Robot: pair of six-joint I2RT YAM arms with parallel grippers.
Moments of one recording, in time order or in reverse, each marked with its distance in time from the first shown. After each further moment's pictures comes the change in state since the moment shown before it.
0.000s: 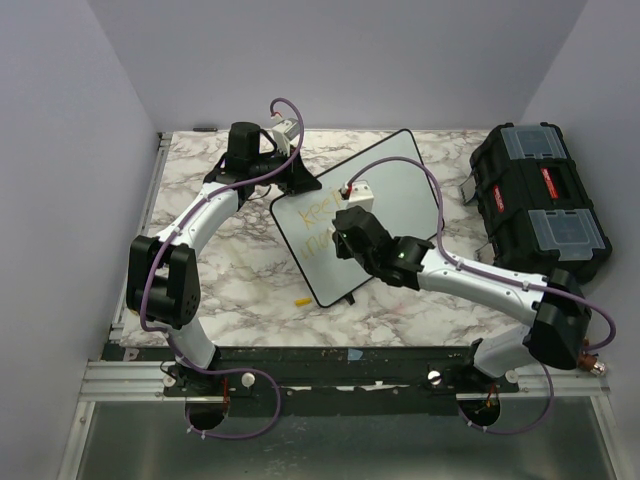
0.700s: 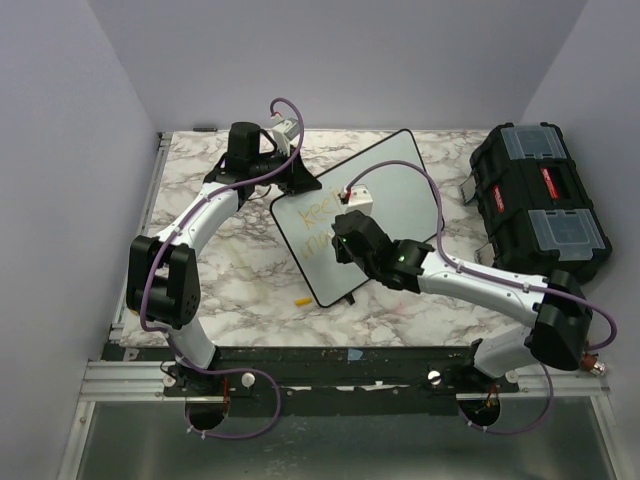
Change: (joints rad) left arm 0.000 0.000 0.000 0.000 0.000 0.000; right arm 0.017 -0.019 -0.038 -0.002 -0.017 0.015
